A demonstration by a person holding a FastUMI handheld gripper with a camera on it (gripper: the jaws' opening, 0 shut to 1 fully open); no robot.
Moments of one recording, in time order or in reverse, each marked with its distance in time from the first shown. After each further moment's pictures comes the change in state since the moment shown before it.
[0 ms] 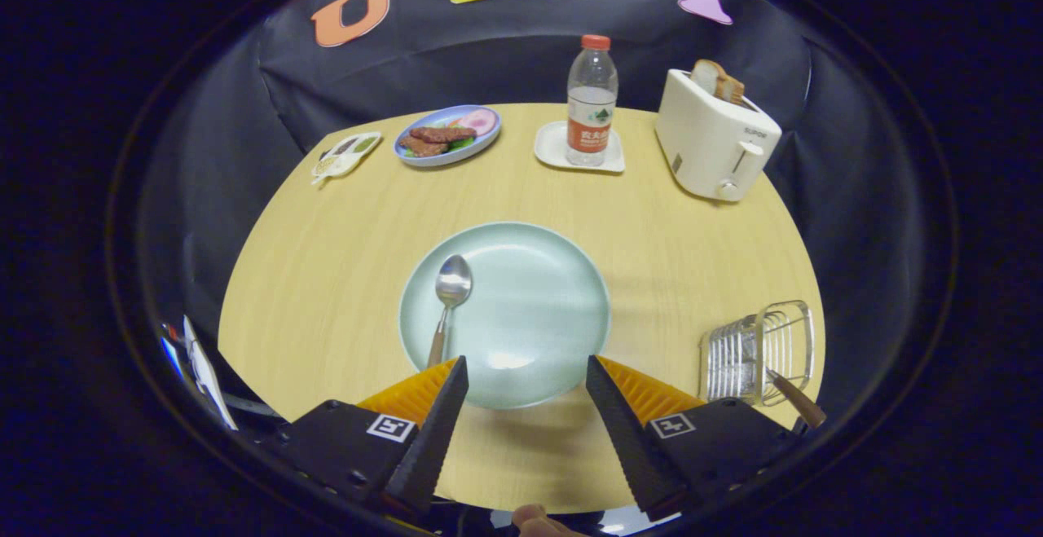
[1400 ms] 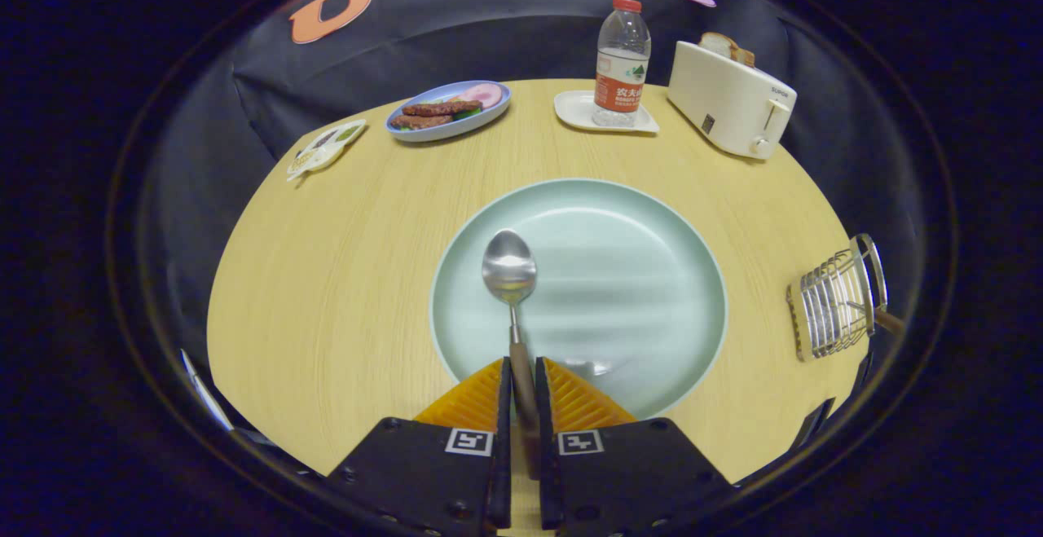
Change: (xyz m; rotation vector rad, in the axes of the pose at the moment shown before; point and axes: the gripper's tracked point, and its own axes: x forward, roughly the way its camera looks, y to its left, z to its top) arm 0.060 0.062 -0.028 0.112 0.004 -0.053
